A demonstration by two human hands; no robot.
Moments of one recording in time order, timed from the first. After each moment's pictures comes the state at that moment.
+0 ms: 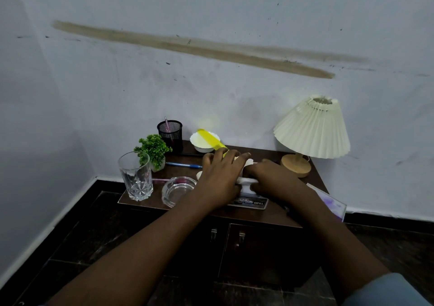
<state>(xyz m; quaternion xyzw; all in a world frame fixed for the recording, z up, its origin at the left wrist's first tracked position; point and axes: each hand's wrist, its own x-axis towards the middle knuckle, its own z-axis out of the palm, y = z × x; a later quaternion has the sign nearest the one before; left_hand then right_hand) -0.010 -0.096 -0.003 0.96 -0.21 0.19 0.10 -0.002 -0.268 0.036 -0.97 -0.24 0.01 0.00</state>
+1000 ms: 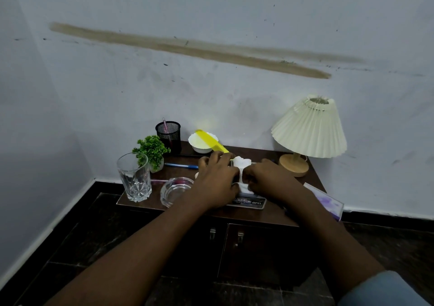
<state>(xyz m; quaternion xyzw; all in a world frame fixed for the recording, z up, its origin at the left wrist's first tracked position) -0.013 -0.090 -0.002 0.96 -0.21 0.15 0.09 -0.004 -0.271 0.031 -0.97 -0.23 -0.02 0.03</state>
